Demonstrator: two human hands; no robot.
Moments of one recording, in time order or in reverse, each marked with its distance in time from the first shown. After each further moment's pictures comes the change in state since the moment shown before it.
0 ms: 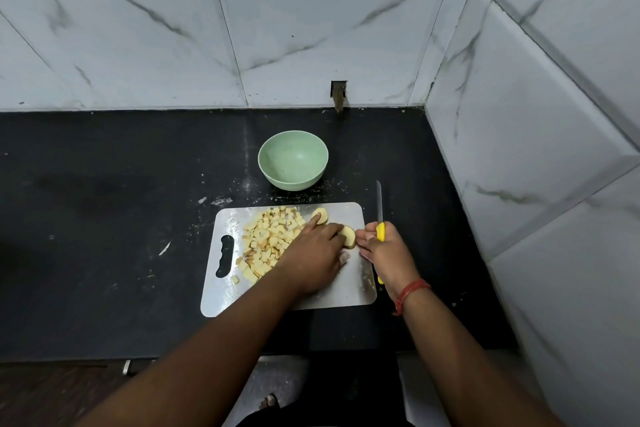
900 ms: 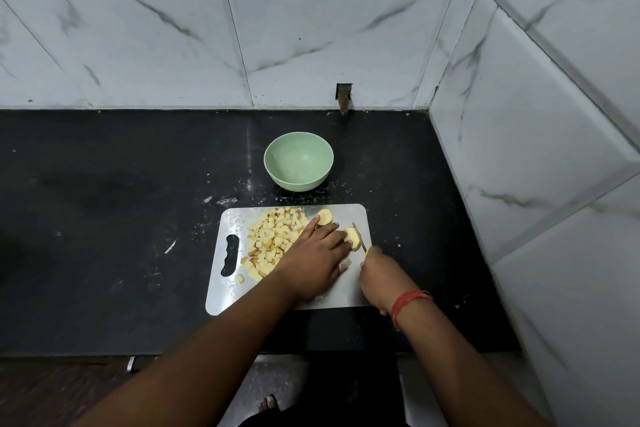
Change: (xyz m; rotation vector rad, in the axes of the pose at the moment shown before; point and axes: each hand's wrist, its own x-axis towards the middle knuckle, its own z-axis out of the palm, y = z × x) left_hand -0.013 -0.009 0.009 0.136 0.029 0.067; right_hand -0.030 -0.004 0.011 -1.189 -0.085 0.042
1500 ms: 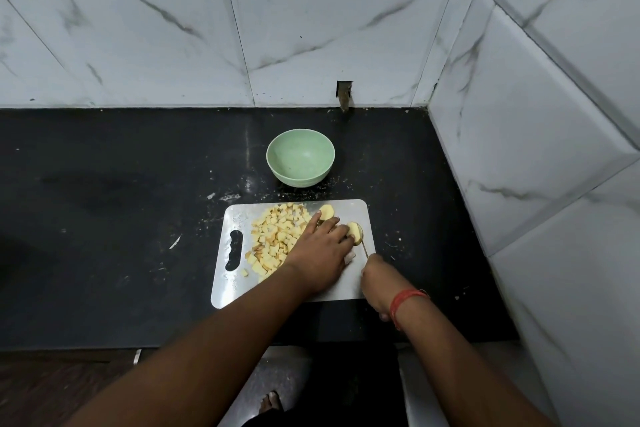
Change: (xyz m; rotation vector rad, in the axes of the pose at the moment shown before) left_hand 0.004 0.017 -0.020 0.089 -0.115 -0.072; right_hand -0.010 0.007 0.010 0.015 -0.069 -0.057
